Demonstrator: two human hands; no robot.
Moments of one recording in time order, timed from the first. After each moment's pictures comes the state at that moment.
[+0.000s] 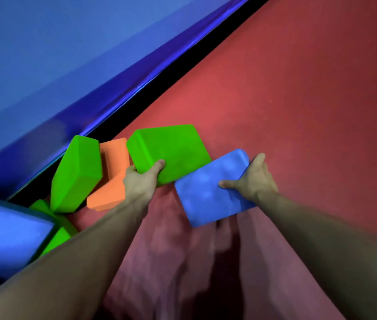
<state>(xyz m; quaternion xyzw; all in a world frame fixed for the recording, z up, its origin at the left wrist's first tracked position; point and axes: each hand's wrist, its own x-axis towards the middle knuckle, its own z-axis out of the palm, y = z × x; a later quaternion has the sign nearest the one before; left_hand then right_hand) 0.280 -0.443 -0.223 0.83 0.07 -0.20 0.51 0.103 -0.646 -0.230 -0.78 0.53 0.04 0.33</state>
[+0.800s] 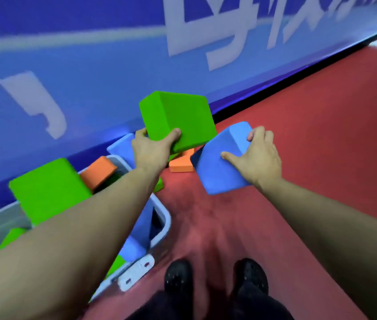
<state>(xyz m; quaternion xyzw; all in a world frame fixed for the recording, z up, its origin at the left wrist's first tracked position) 0.037 -0.174 0.101 0.80 -0.01 0.04 0.59 -0.112 -0.379 0.095 -0.89 0.29 -0.23 0.27</state>
